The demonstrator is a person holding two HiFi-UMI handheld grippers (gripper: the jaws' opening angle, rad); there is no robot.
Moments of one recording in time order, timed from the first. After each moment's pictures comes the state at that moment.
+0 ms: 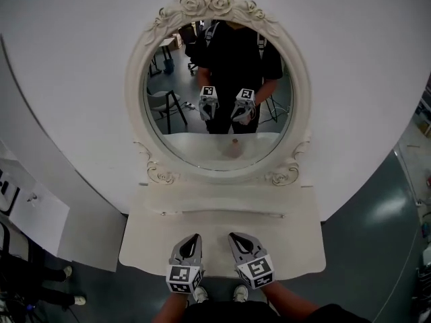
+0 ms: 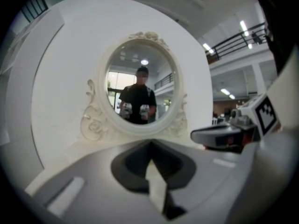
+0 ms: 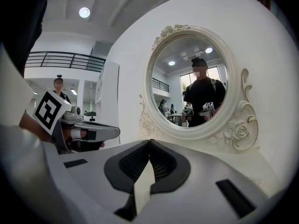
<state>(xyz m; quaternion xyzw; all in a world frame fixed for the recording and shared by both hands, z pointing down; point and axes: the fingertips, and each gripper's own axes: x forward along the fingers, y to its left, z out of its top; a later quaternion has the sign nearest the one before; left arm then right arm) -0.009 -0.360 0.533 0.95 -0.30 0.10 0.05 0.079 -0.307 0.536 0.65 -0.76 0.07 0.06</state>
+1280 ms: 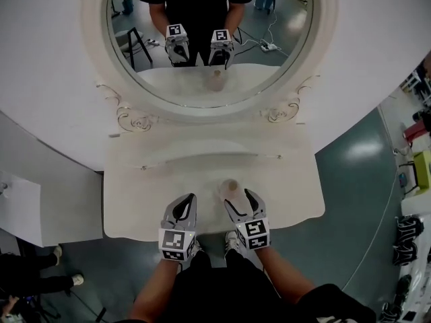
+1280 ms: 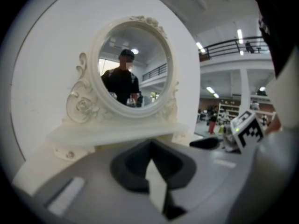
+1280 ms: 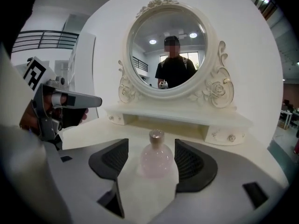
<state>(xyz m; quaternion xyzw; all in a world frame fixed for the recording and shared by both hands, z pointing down) -0.013 -0.368 0.599 0.97 -0.20 0.14 0.08 0.092 -0.288 0.664 0.74 -0.63 0.19 0.14</state>
